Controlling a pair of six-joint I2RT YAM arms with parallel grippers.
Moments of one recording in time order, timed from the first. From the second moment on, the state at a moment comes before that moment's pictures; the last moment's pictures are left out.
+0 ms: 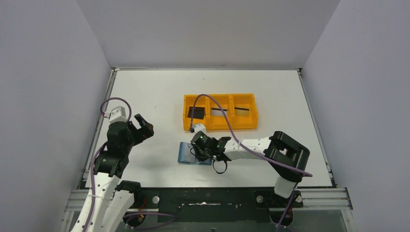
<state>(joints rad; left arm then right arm) -0.16 0.61 0.63 -0.52 -0.14 -0.57 1.08 1.74 0.96 -0.16 0.17 0.53</state>
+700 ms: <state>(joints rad) -0.17 0.61 0.63 -0.52 -0.14 -0.57 1.06 1.71 1.18 -0.43 0.30 0.55</state>
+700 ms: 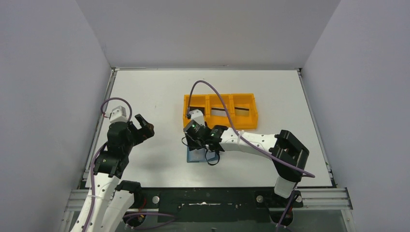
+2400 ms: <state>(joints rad) -0.17 0.64 0.62 -0.50 -0.05 -0.59 1.11 1.76 1.08 -0.34 0.31 0.81</state>
